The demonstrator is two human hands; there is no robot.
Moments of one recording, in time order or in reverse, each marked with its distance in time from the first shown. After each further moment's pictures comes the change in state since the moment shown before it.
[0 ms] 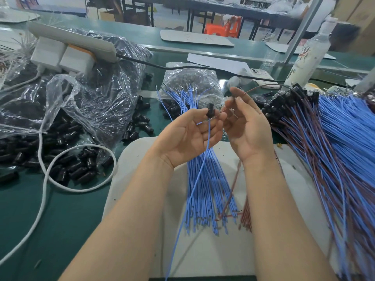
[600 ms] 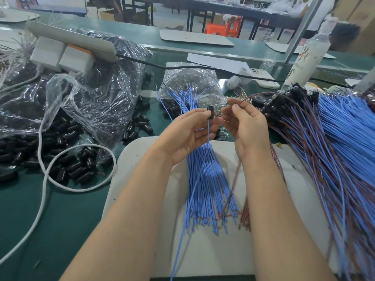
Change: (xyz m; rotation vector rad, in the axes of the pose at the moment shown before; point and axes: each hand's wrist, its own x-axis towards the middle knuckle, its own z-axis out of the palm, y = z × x) left_hand 0.006 0.000 -0.003 0.346 0.196 0.108; right_hand 0.006 0.008 -0.005 -0.381 0.213 -0.070
